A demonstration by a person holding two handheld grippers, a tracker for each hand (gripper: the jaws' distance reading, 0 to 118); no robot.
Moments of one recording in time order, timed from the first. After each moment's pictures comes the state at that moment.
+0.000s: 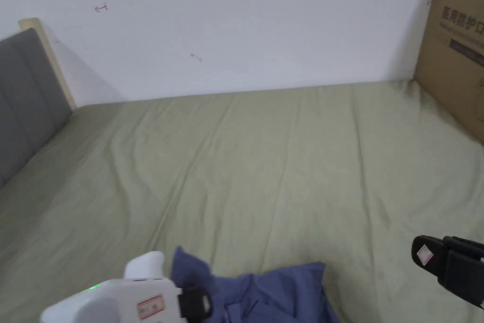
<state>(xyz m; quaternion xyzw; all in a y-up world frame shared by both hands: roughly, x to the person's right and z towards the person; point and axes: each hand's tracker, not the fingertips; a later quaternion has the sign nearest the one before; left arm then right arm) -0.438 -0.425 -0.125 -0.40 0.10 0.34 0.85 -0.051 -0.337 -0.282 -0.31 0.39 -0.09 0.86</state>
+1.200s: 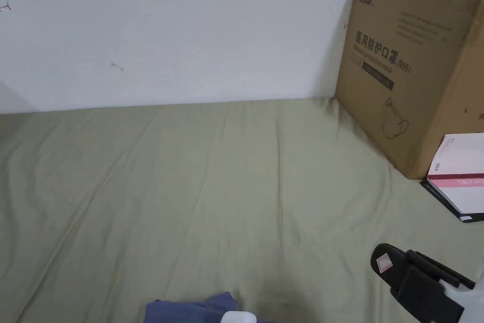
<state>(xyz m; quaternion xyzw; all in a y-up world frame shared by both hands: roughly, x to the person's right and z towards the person) -0.269 -0.541 -0.275 -0.53 -0.10 0.22 0.81 0.019 -0.354 -0.315 -0.25 0.32 -0.19 0.90</state>
